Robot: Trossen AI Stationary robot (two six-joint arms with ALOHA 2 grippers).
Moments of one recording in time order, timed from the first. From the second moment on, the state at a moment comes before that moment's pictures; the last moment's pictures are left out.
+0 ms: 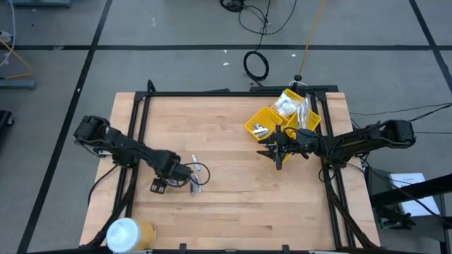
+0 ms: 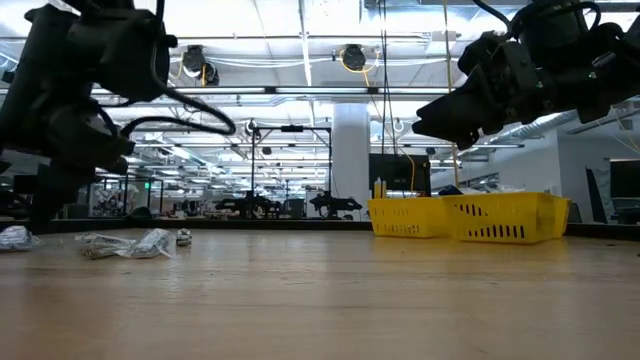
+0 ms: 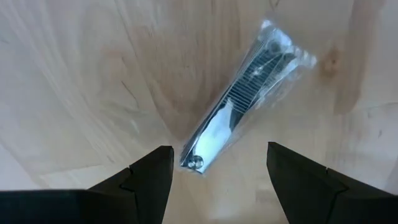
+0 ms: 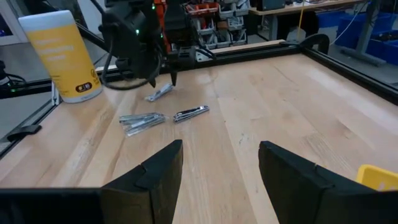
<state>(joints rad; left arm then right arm) -0.29 1.55 0.78 -1.06 0.11 -0.08 -0.10 1.16 0.23 0.78 -0.06 0.13</state>
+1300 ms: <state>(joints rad) -0.30 1.65 0.81 -0.95 0.10 -0.14 -0.10 1.16 0.23 0.77 -0.08 0.13</state>
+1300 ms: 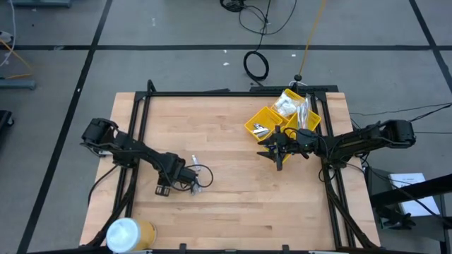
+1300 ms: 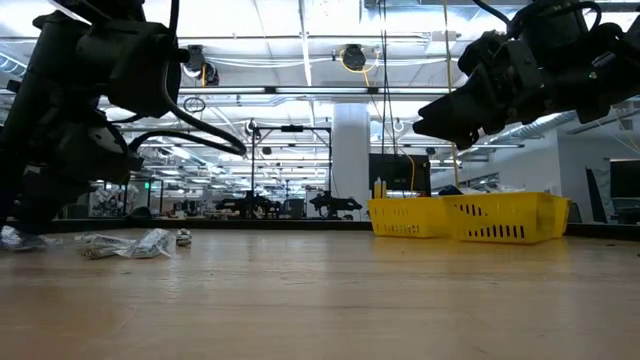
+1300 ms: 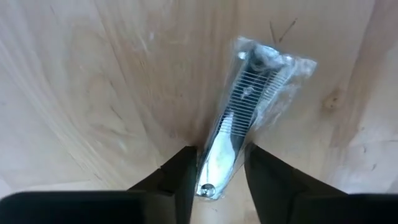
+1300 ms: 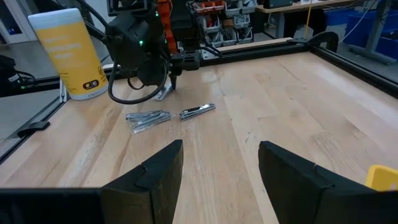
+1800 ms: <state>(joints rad) -0.30 1.66 0.84 -0.94 0.11 -0.29 -0.10 1.16 0.23 0.77 -0.08 0.13</state>
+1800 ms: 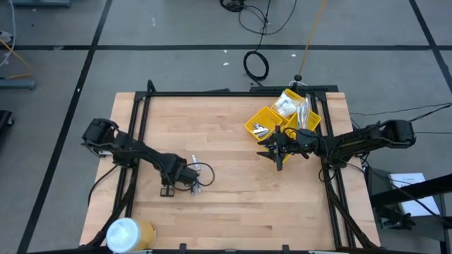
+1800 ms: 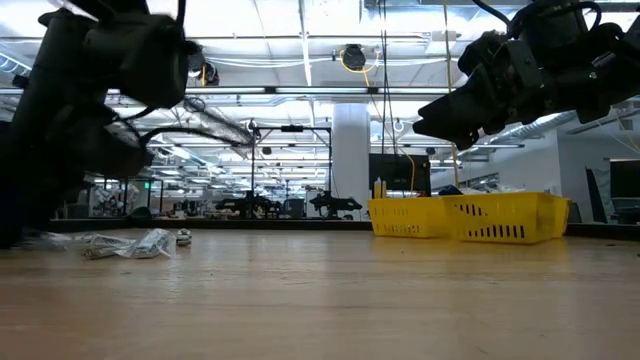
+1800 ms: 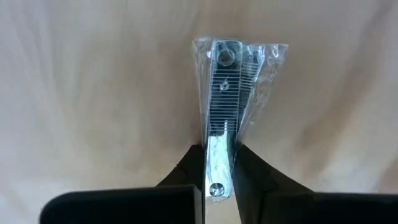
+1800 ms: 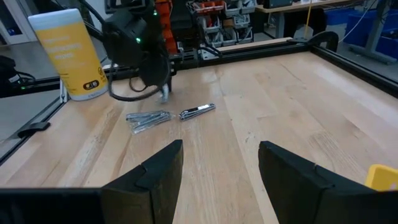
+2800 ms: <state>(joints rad) -0.10 1.66 1.08 0.26 -0.10 0.14 0.01 1.16 0.23 0.90 -0.05 -0.02</state>
